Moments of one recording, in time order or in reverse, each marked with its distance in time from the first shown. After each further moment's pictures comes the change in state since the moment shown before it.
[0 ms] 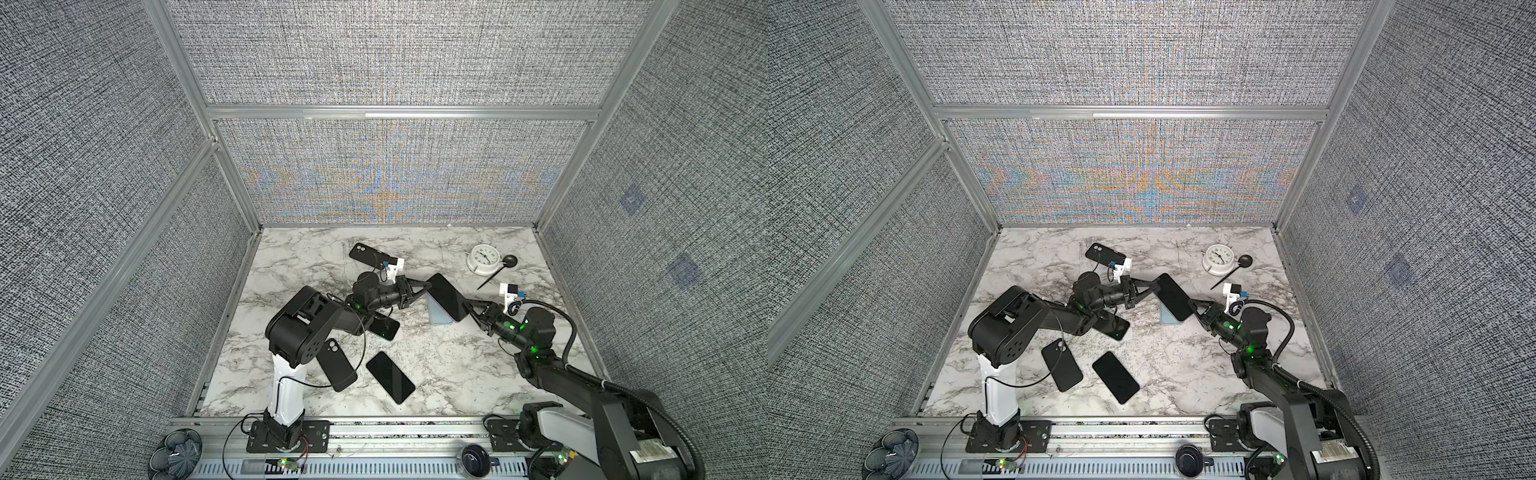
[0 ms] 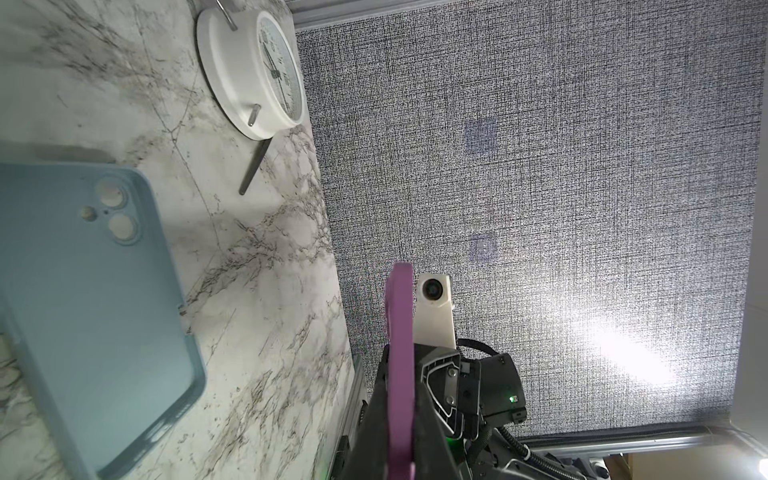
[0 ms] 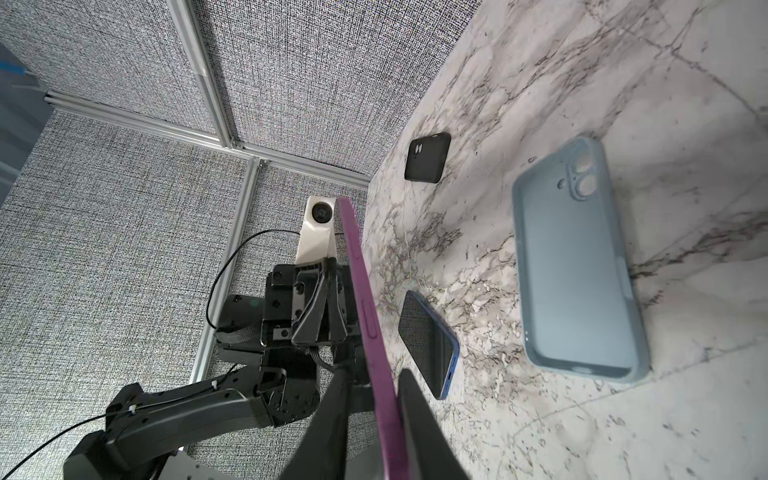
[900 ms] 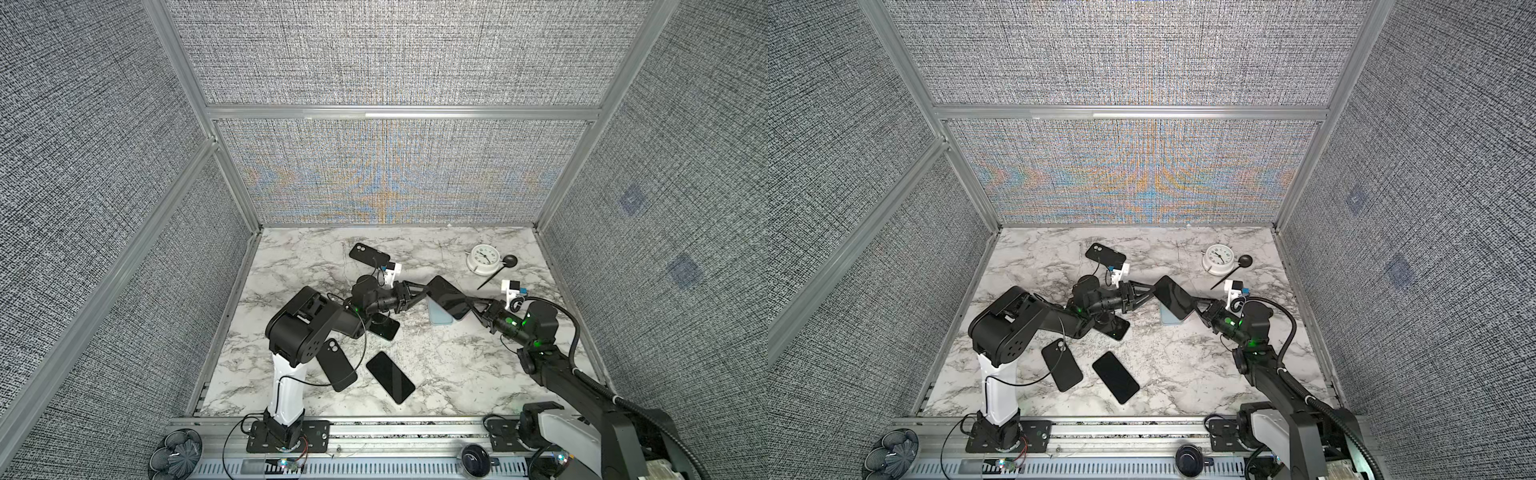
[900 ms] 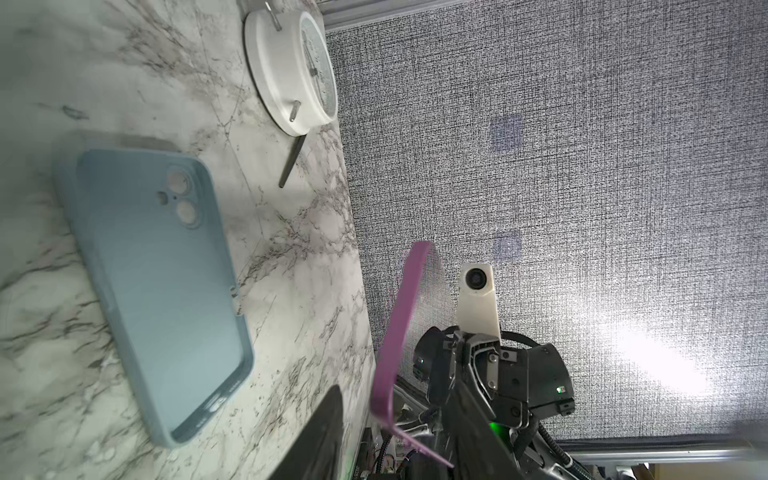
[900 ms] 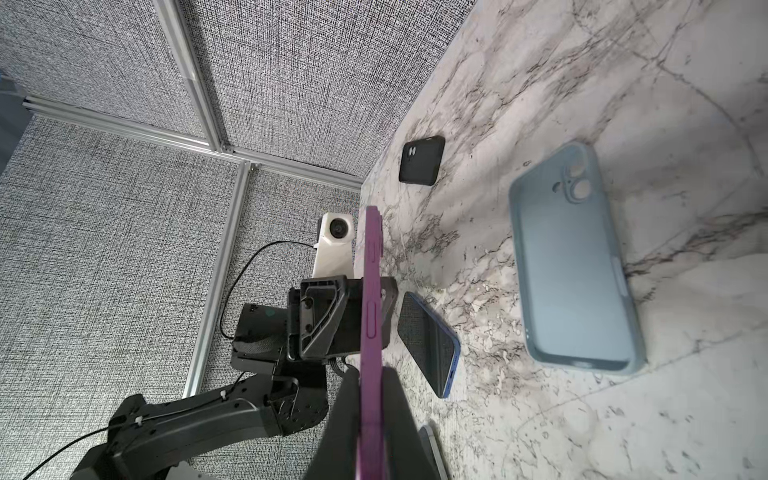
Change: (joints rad) left arm 0.016 0.010 -0.055 -0.019 -0.001 0.059; right arm -0.002 -0.105 0.072 -0.232 0.014 -0.038
